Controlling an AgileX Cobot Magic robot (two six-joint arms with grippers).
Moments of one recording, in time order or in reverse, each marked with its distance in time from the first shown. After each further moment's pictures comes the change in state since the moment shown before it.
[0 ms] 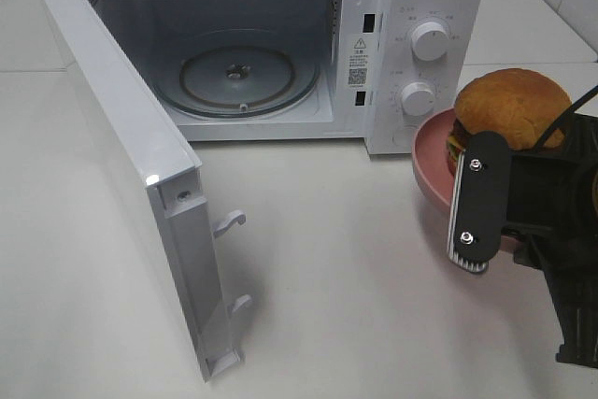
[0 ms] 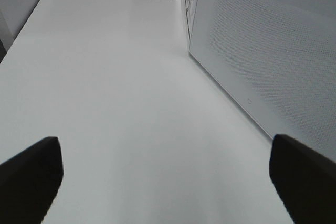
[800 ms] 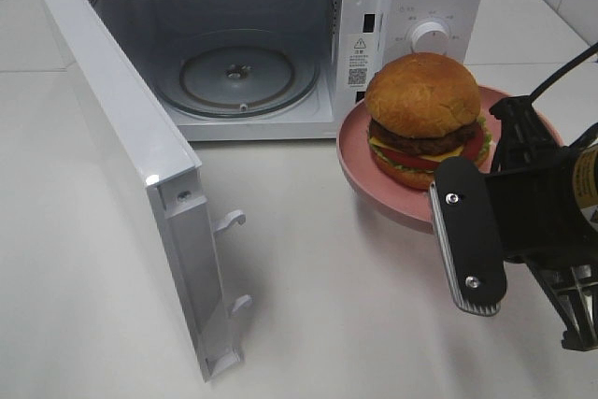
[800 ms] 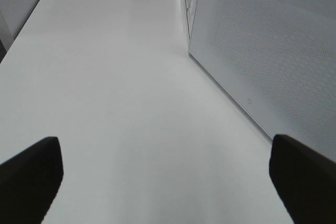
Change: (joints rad) left arm 0.000 0.000 0.000 0.000 0.000 0.000; right arm 0.000 0.000 0.000 -0.005 -0.158 -0.376
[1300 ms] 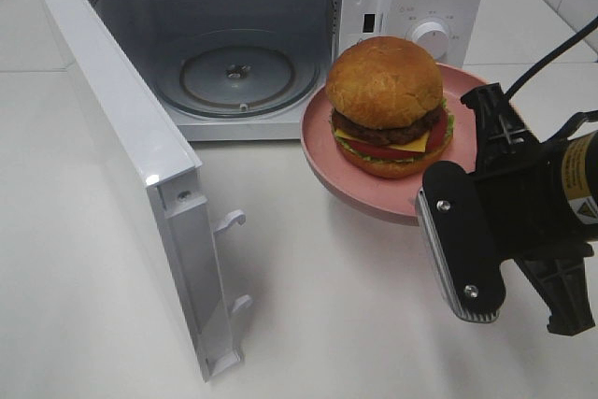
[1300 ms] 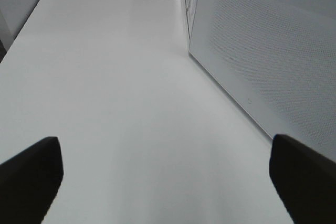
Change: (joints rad) left arm 0.000 0.000 0.000 0.000 0.000 0.000; right arm 0.000 0.000 0.000 -0.007 -0.103 -0.122
